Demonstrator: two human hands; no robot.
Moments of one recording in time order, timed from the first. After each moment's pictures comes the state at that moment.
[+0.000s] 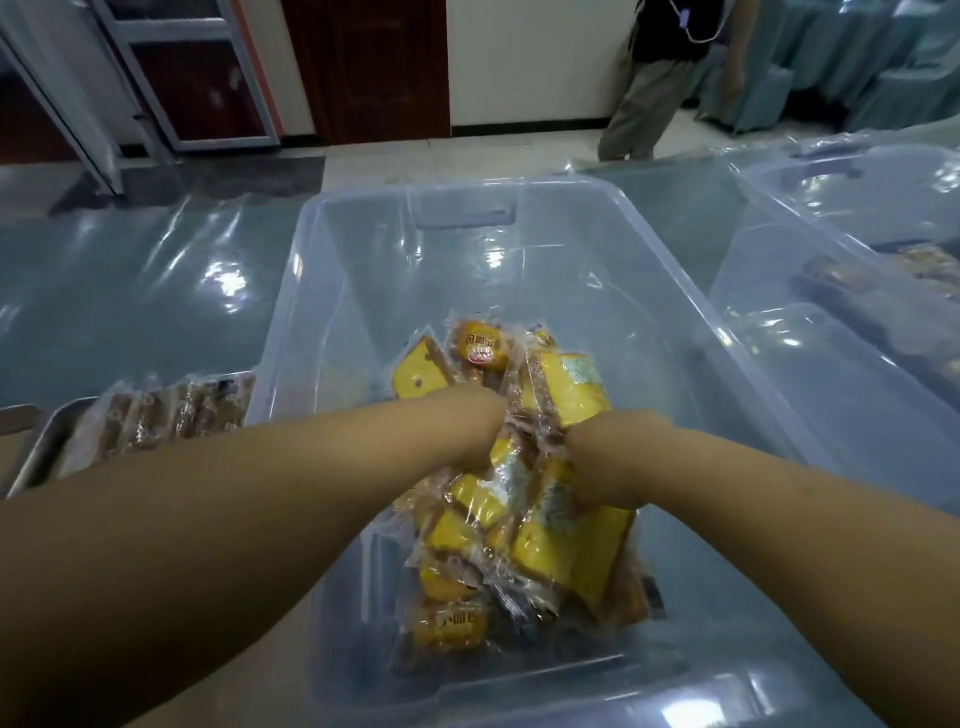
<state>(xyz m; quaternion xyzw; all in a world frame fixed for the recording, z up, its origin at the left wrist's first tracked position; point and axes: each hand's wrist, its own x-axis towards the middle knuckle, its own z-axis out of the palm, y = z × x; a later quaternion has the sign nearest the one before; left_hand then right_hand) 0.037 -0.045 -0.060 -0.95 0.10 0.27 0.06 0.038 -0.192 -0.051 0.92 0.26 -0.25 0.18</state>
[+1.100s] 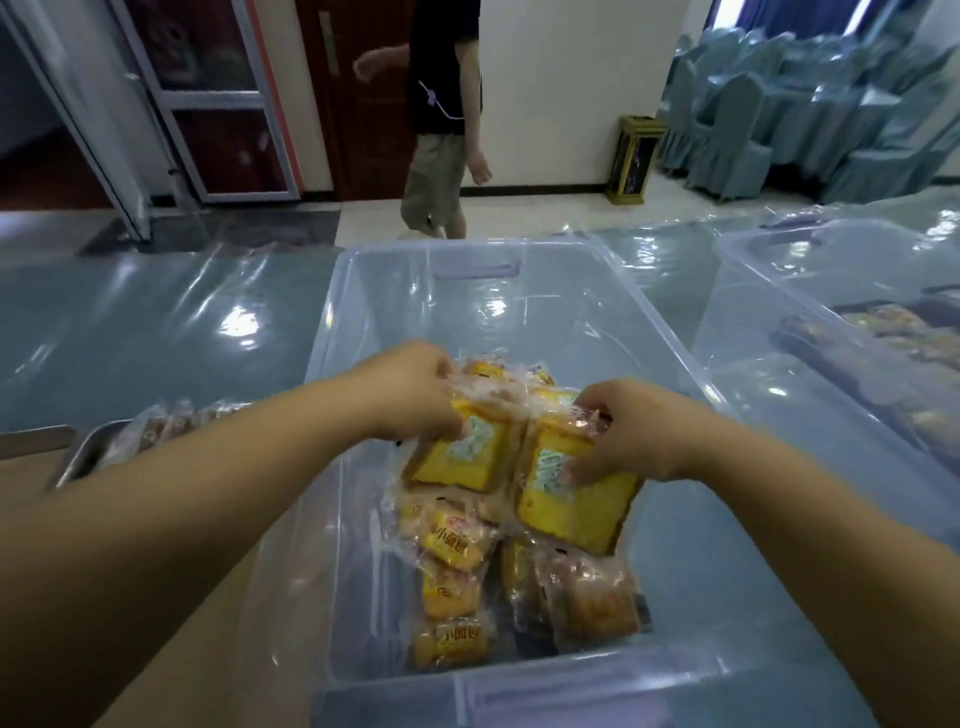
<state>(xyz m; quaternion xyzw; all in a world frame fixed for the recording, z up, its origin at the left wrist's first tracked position) -0.008 0.005 0.028 -0.96 -0.05 0.12 -0.25 0.018 -0.209 0.025 0.95 0.16 -0.20 -0.16</state>
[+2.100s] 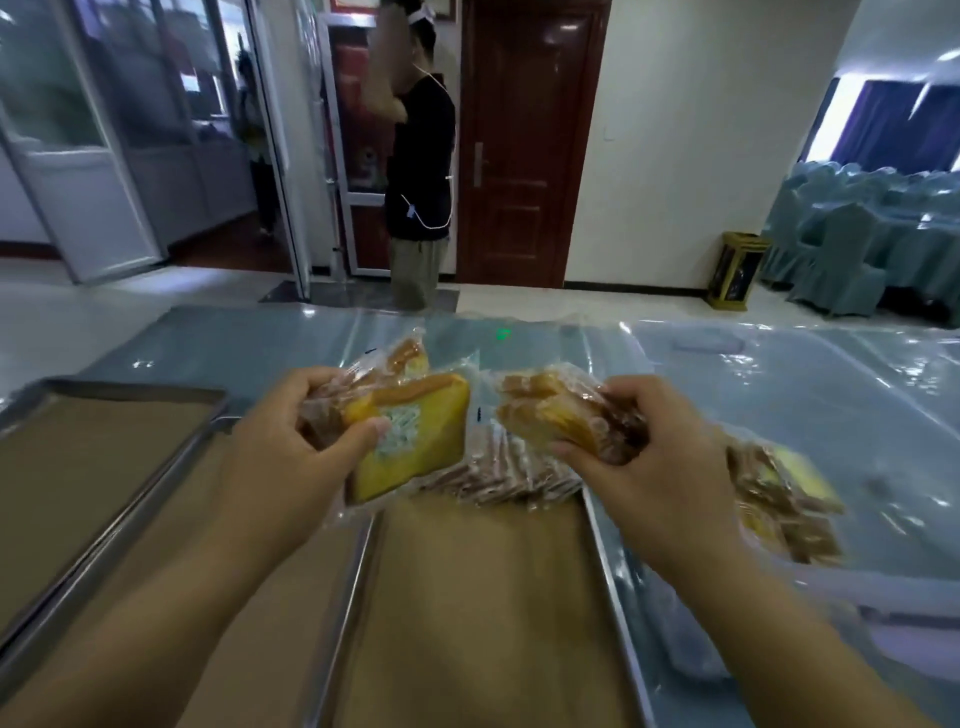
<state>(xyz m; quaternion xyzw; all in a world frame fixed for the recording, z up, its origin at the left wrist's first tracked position) -0.325 0.295 0.043 -0.81 -0.14 -0.35 -0.46 -0.217 0.059 0.049 0.81 0.32 0.26 -0.41</state>
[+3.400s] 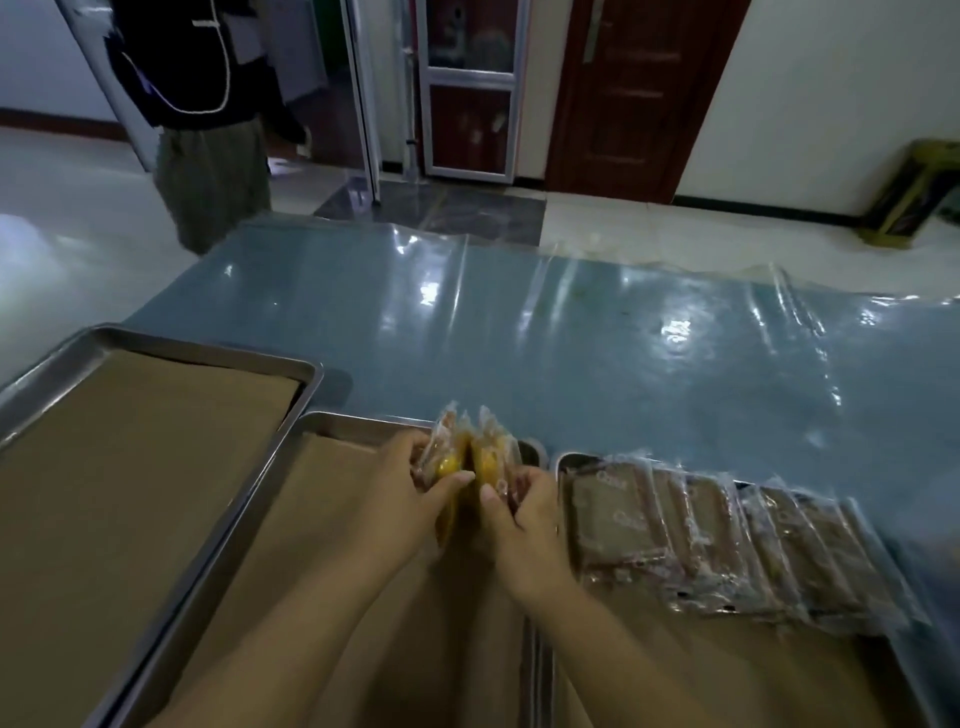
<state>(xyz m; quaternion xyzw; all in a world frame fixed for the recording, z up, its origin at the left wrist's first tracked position) -0.173 0.545 -0.140 -0.81 -0.27 -0.15 -0.50 -0.111 0.415 -0.170 0.79 0.18 -0.19 -0.56</state>
